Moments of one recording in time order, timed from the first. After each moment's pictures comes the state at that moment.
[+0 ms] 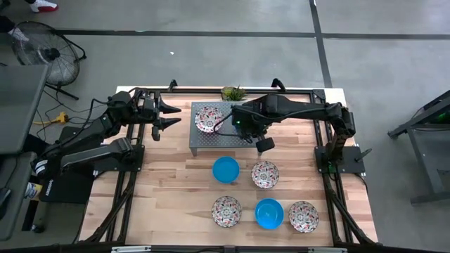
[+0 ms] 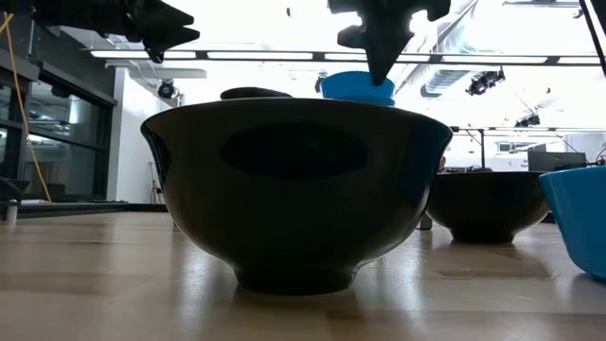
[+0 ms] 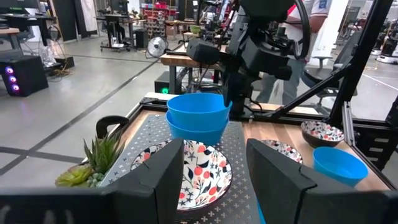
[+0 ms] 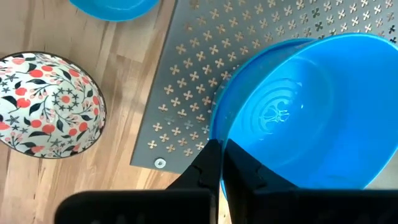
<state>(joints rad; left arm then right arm) 0.60 0.55 0.56 -0.05 0.49 -0.01 -0.08 1.85 1.90 -1.45 0.15 -0.43</state>
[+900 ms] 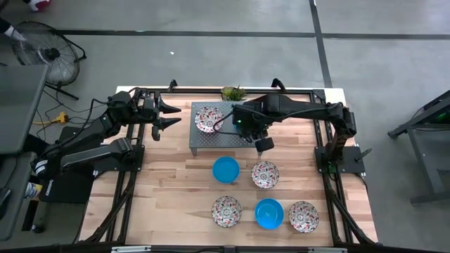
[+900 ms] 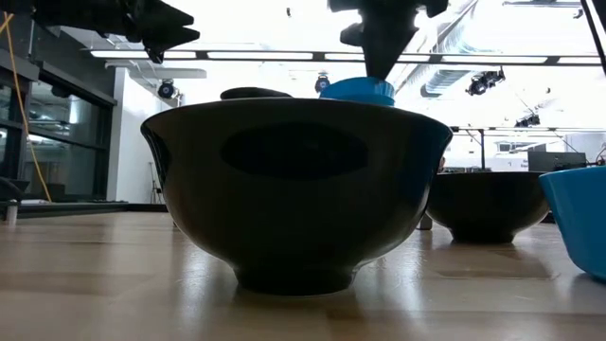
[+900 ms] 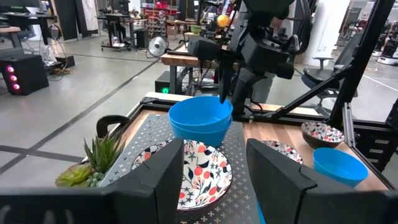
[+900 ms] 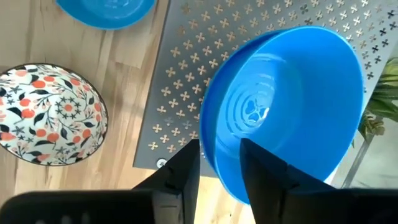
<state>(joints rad) 0.60 0.55 0.56 -0.05 0.48 -0.01 -0.08 1.83 1.90 -1.45 0.15 -0.37</state>
